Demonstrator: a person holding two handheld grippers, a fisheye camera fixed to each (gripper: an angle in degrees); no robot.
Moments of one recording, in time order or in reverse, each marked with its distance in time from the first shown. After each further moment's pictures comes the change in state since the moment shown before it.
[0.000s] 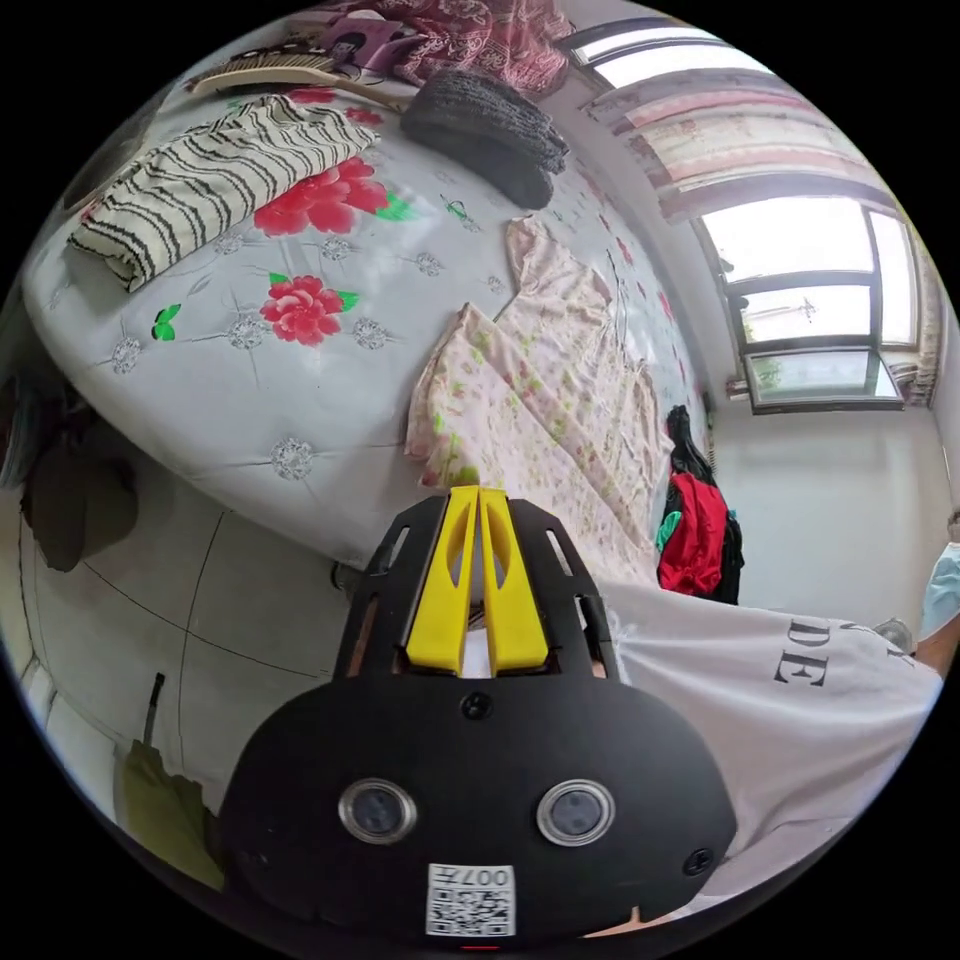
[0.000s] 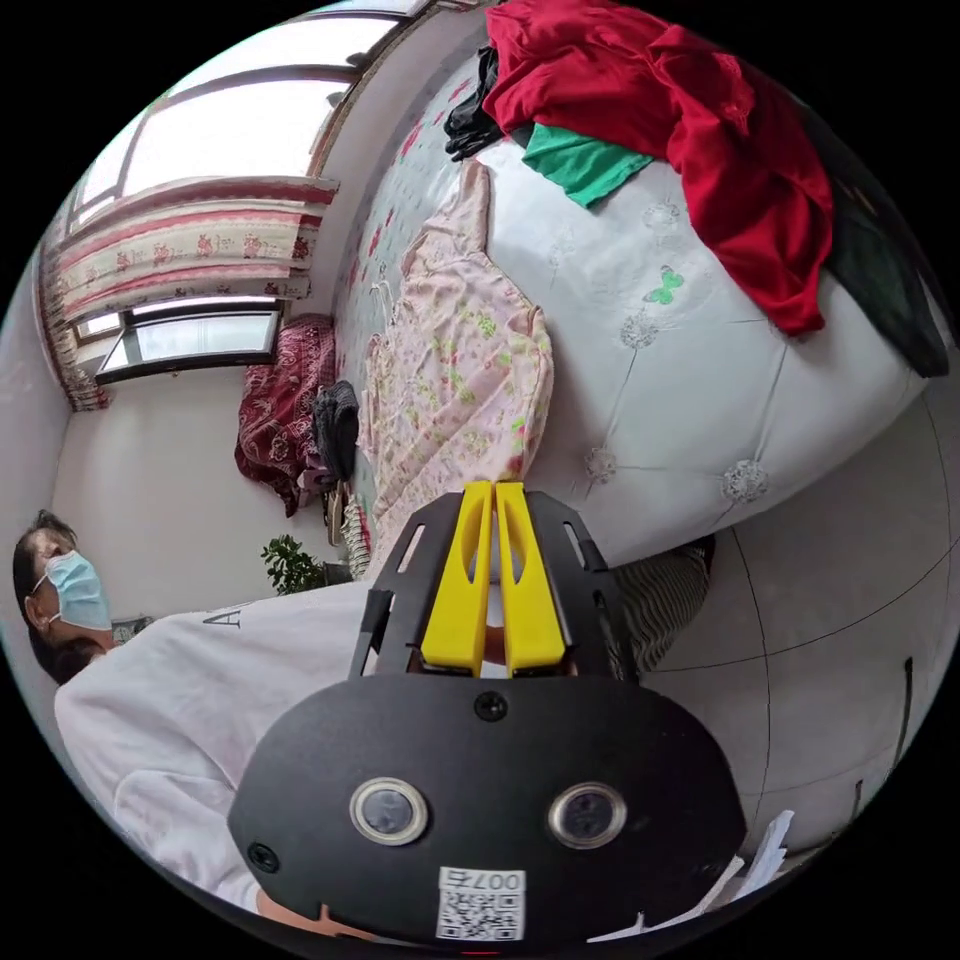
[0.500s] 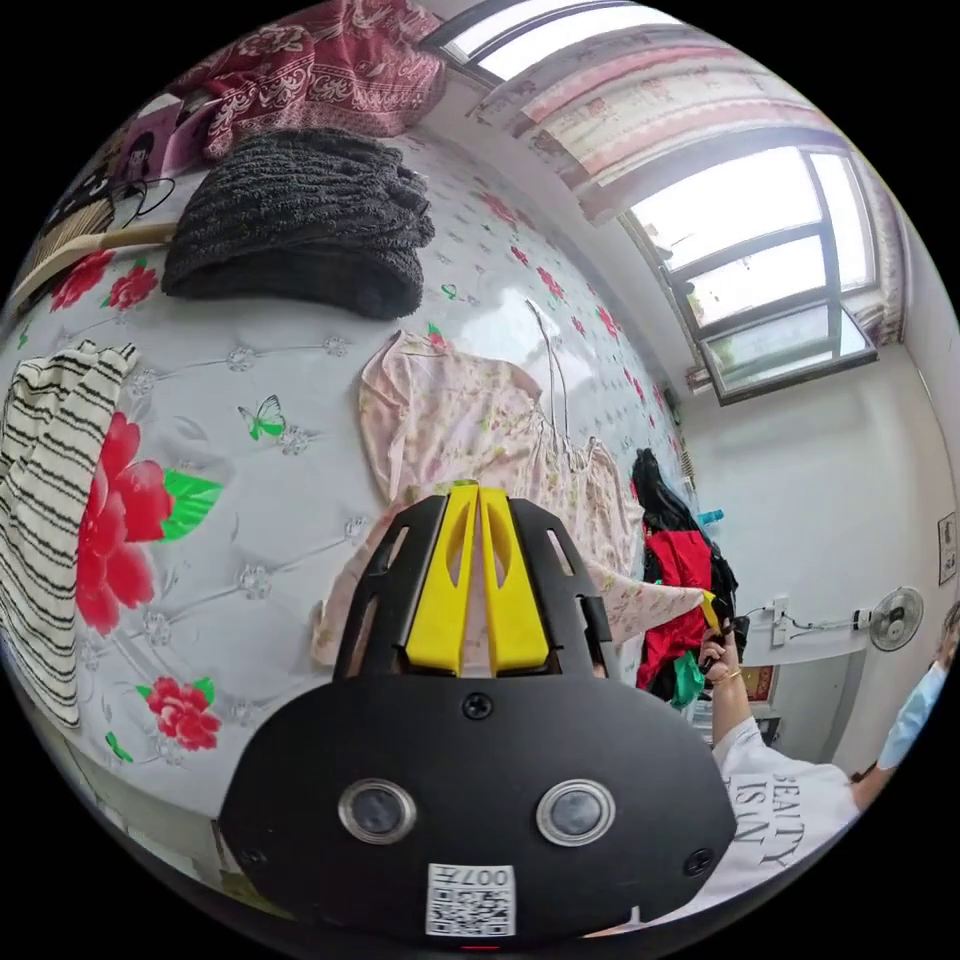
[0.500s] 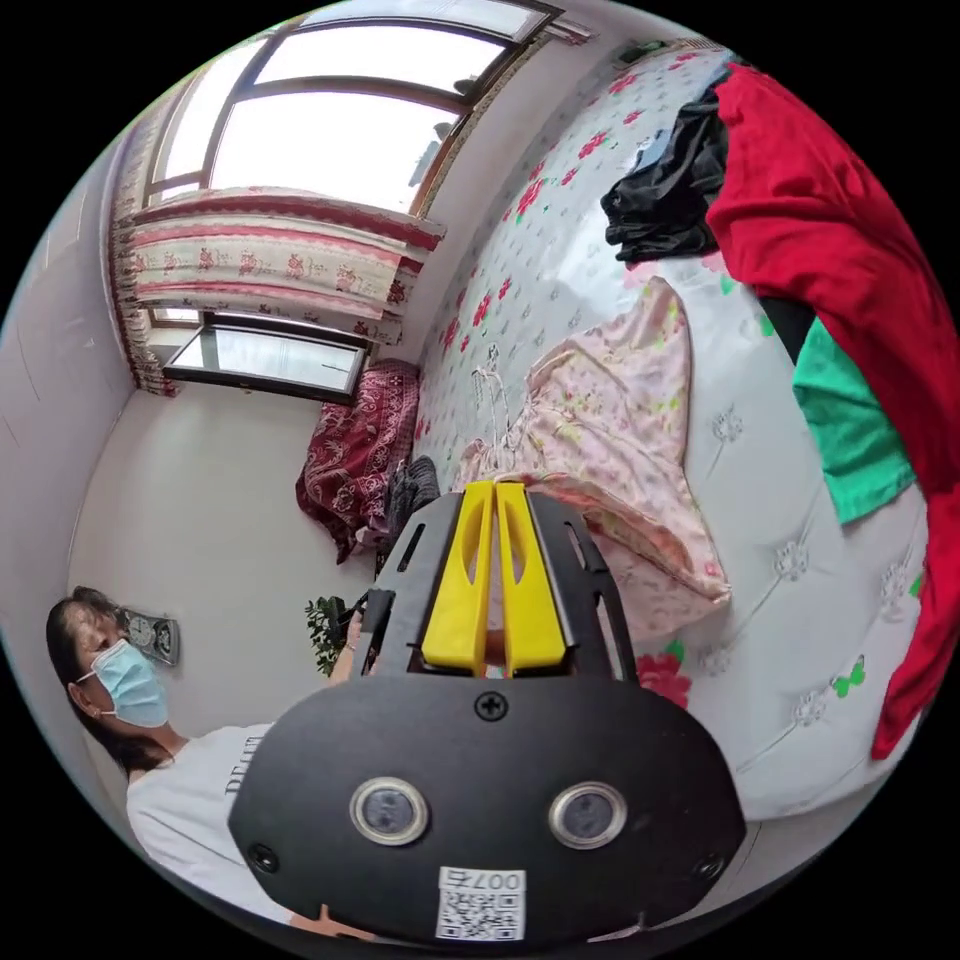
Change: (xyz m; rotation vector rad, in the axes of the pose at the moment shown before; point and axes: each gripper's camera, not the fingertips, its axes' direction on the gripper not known) left arm 0.097 -0.277 0.101 0.051 0.059 0.177; right arm -0.124 -0.230 0.084 0.130 -0.038 -0.186
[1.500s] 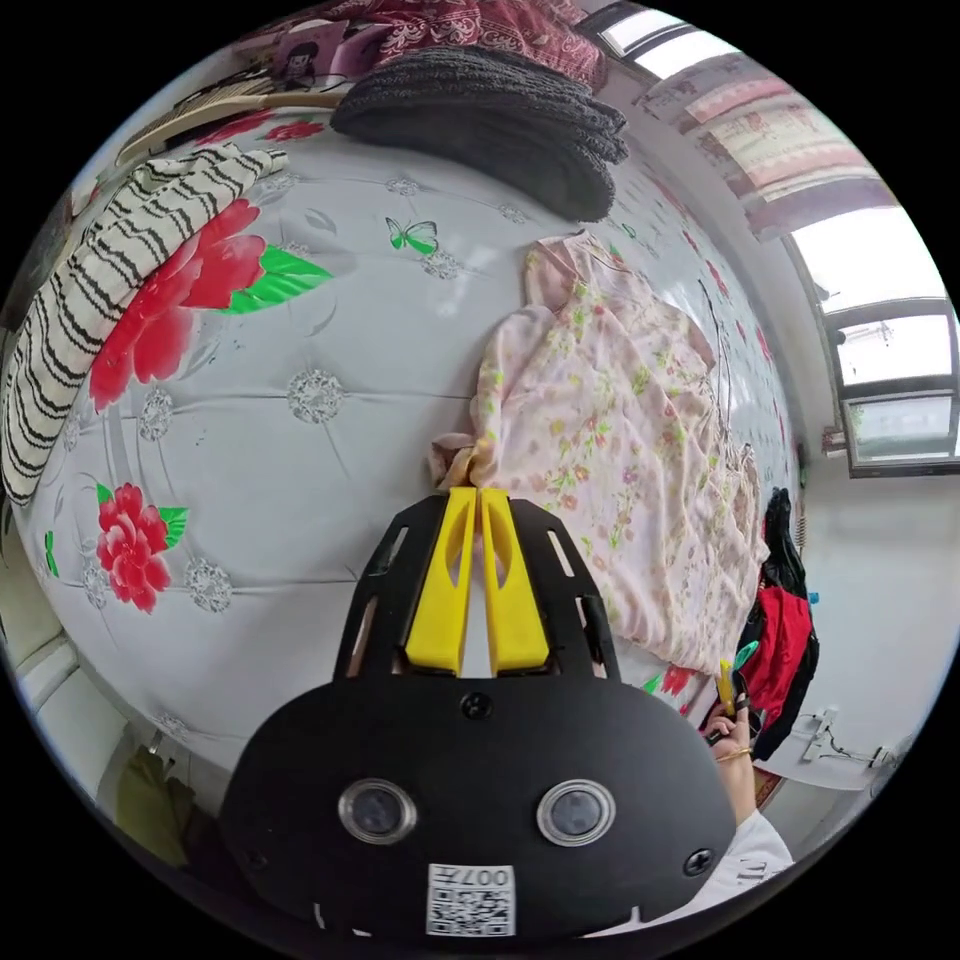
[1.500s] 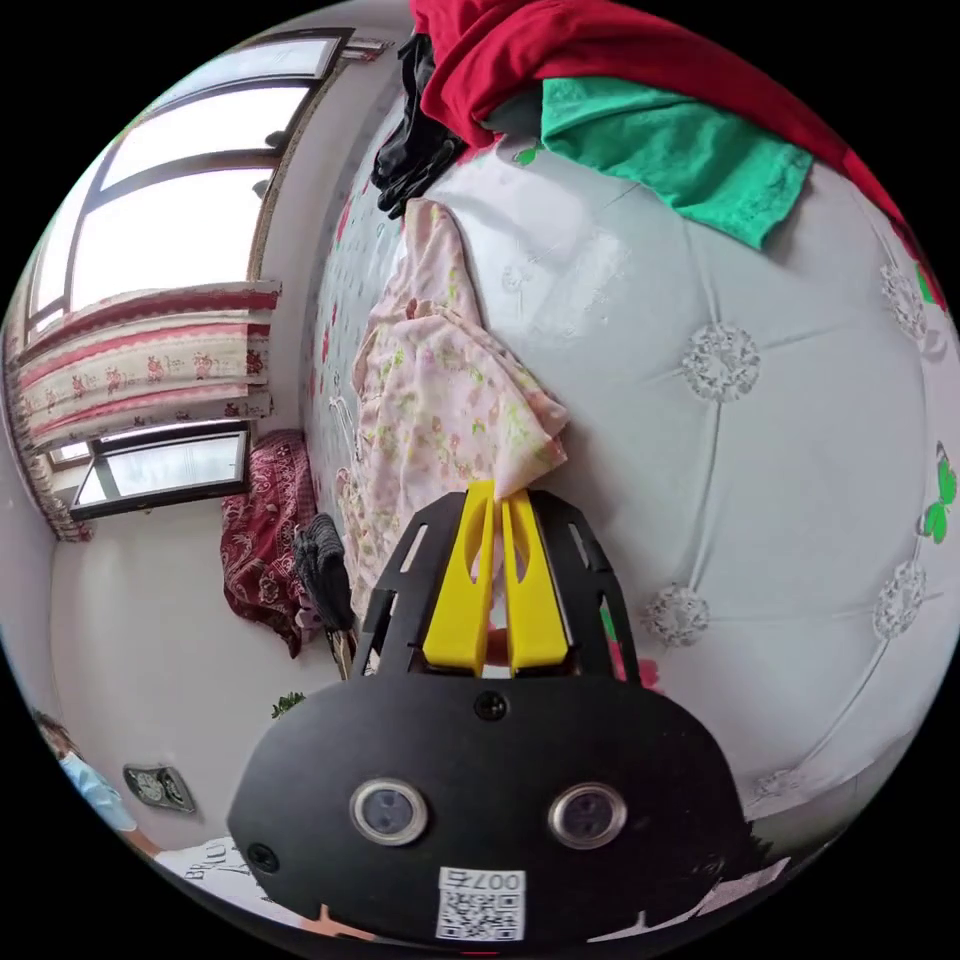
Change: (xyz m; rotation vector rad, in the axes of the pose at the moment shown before) left arm -0.037 0.107 0.054 -0.043 -0.329 -0.255; right arm 0.099 0.092 0.061 0.081 0.171 0.381
